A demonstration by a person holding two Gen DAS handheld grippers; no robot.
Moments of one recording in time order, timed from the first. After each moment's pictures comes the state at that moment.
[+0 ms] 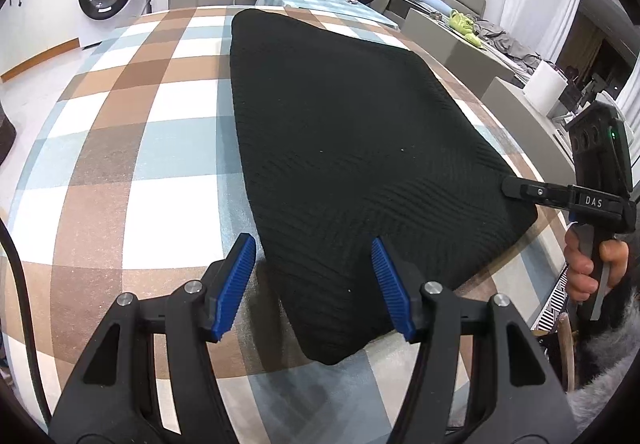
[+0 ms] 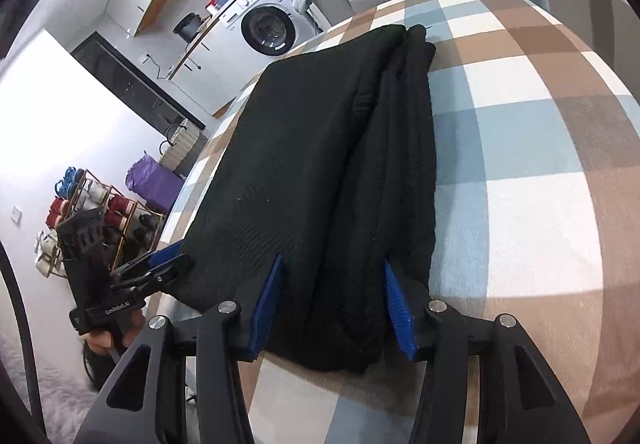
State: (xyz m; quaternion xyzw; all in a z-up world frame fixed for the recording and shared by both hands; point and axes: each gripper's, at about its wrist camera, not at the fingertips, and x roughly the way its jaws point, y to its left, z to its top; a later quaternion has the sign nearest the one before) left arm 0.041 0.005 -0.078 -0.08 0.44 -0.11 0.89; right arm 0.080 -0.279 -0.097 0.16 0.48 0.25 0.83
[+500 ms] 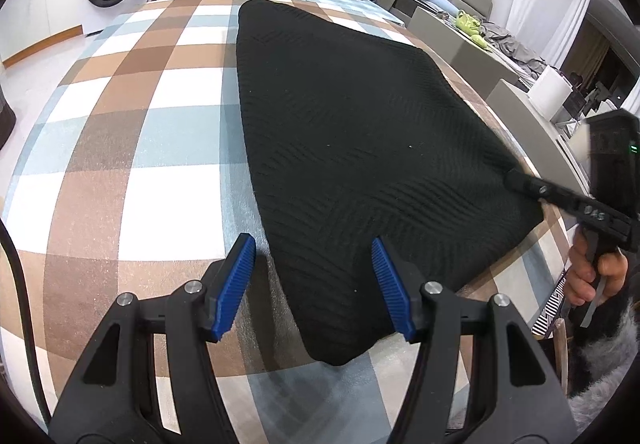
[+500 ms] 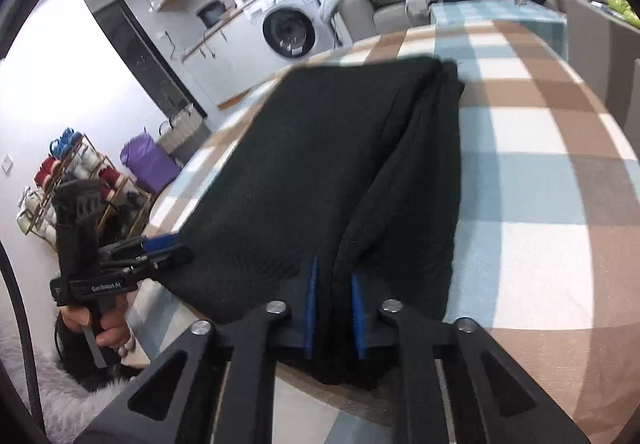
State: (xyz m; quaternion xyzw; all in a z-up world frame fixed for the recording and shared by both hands) left arm 0.045 0.008 -0.082 -0.09 0.45 -0.11 0.88; right arm 0.067 -0.261 -0.081 0.09 0.43 0.26 0.86
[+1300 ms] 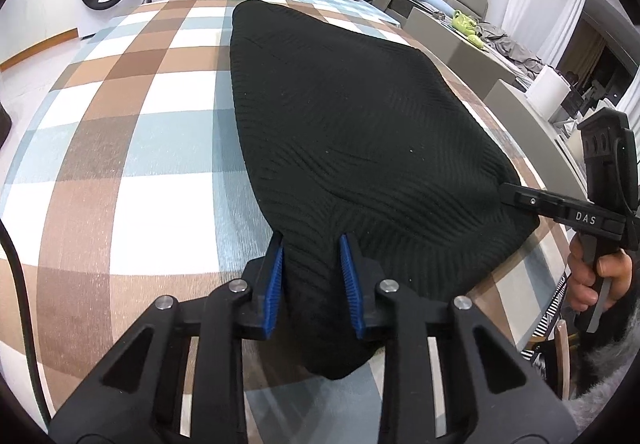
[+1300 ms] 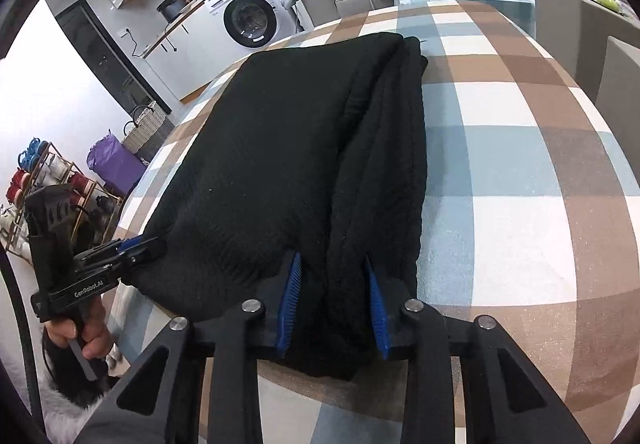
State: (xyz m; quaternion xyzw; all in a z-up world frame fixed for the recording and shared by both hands) left arm 0.055 0.006 -0.085 -0.09 0.45 -0.12 0.88; right arm 0.073 -0.260 -0.092 0.08 0.48 0.19 0.85
